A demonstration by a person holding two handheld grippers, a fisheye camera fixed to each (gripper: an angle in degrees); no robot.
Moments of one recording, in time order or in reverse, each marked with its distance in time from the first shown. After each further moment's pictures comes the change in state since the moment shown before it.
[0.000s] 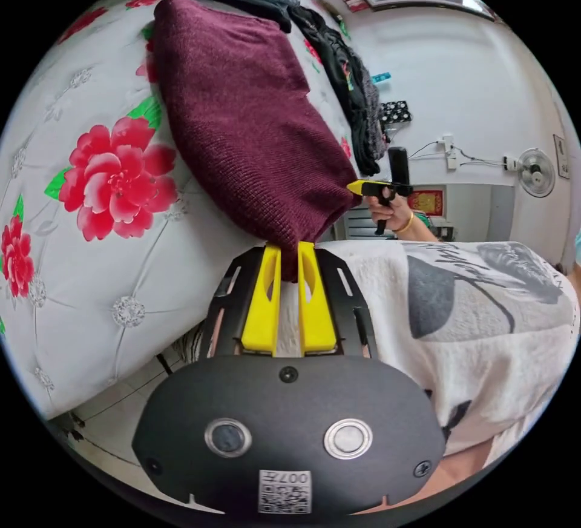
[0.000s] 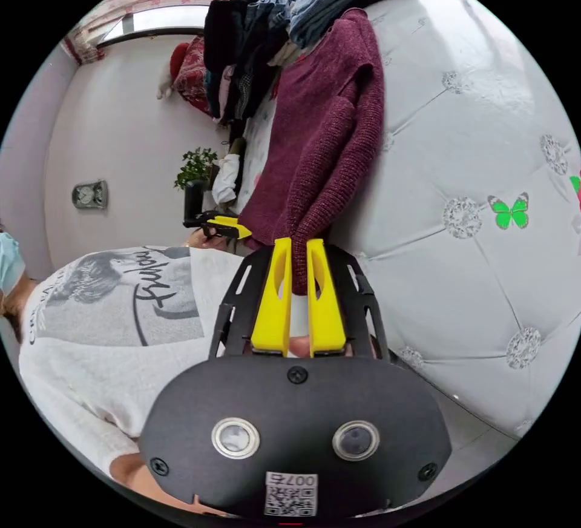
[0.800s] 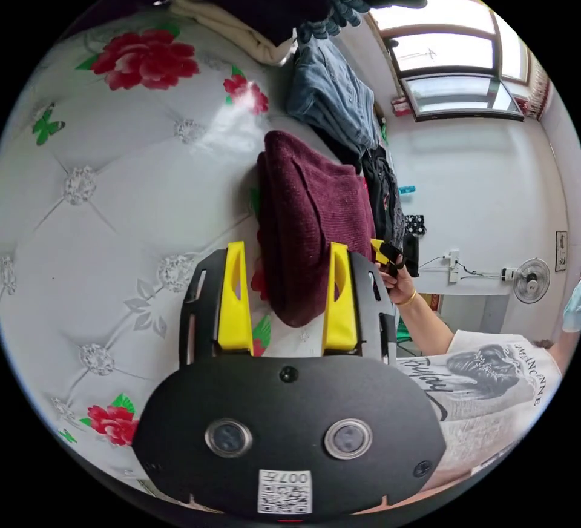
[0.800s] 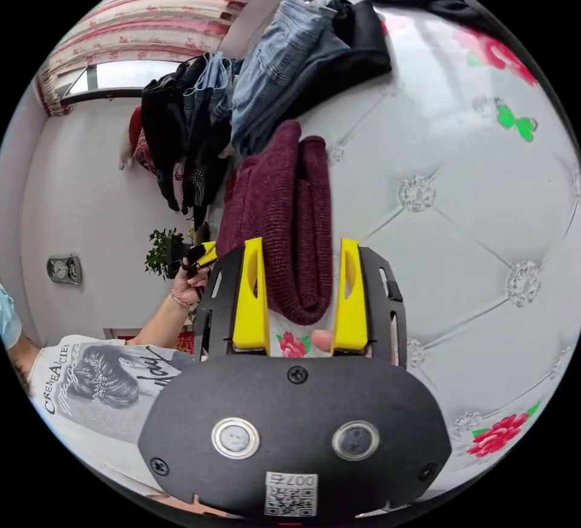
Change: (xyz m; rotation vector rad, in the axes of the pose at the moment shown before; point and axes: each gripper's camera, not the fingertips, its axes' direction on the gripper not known) left arm -0.235 -0.257 -0.101 0.390 0.010 -0.244; right arm 0.034 -0.184 -0.145 0.209 0.139 0.139
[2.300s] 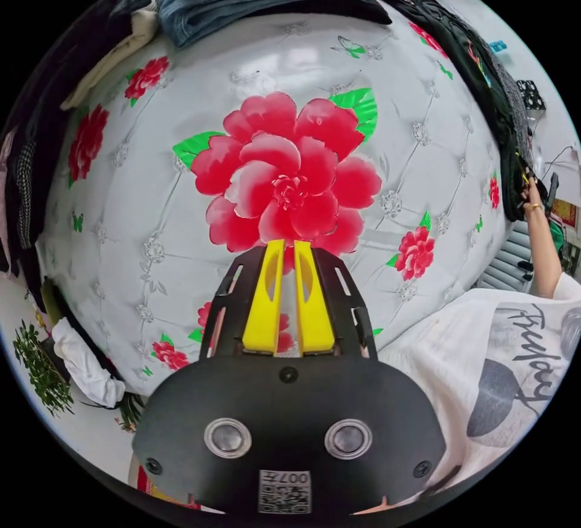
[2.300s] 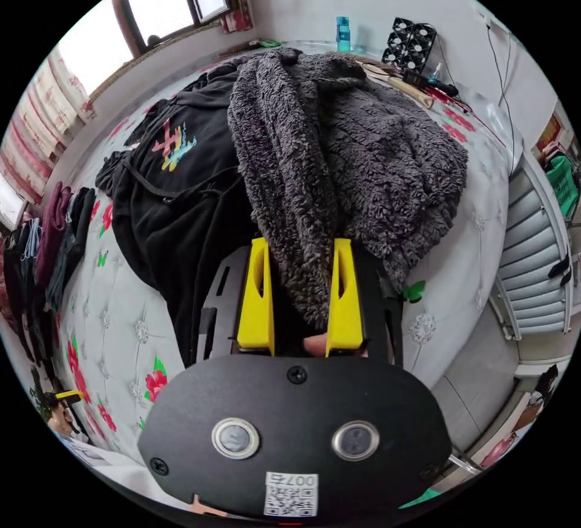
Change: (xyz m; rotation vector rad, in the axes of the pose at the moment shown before) left arm 0.144 0.017 0.334 -0.457 -0.766 0.294; right arm 0.054 0.254 -0.315 0.635 0.885 0.446
